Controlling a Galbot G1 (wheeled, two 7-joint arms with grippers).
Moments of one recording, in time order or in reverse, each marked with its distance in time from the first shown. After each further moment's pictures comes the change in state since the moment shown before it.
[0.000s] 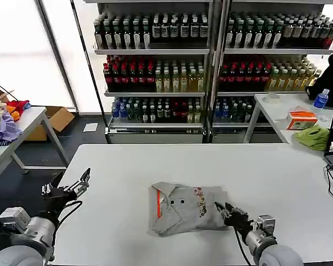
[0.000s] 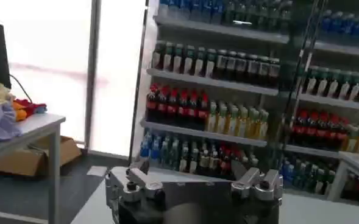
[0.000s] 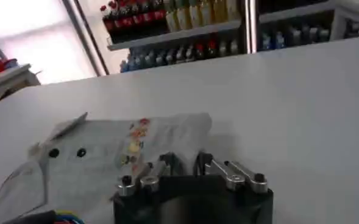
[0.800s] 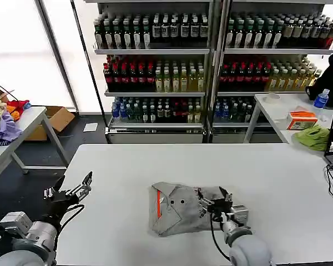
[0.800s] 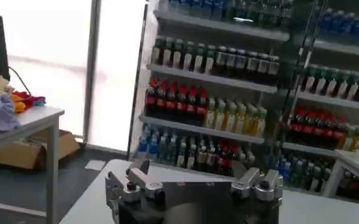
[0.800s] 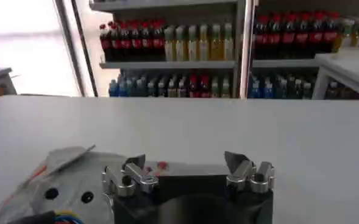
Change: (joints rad) left arm 0.032 -0.021 0.003 -0.016 0.004 -0.002 0.003; right arm 0.149 0.114 -0.230 -0.050 -0.217 0.026 0.196
